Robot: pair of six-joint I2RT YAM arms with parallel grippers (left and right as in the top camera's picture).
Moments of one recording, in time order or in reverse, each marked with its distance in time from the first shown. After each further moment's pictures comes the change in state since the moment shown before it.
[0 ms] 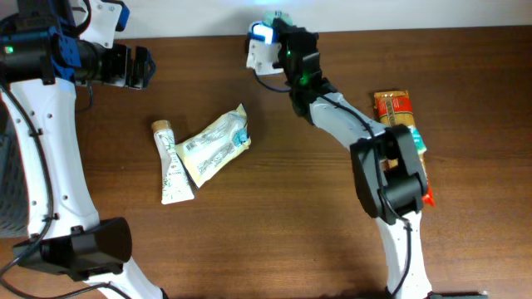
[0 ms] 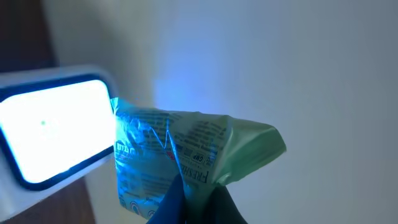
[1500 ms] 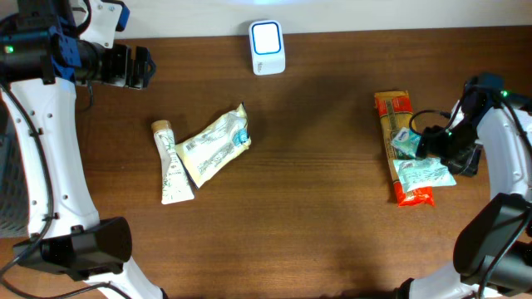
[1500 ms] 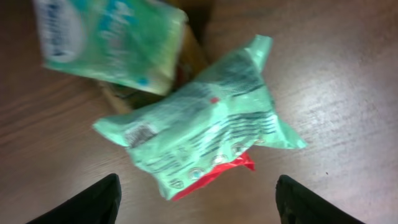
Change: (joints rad) left arm 0.000 0.002 0.000 0.001 0.000 0.000; right arm -0.716 -0.568 -0.294 -1.694 -0.161 1.531
